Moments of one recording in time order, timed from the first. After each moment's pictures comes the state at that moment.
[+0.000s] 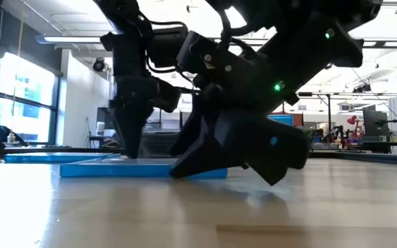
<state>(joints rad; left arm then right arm) 0.04 1.80 1.12 -0.69 0.16 -0.36 0.36 2.11 1.17 0.15 0.54 -0.22</state>
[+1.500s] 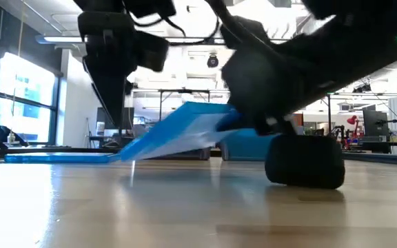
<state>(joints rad) -0.14 1.63 1.13 -0.74 0.11 -0.48 0.52 2.10 1.16 -0.05 1.16 -0.69</state>
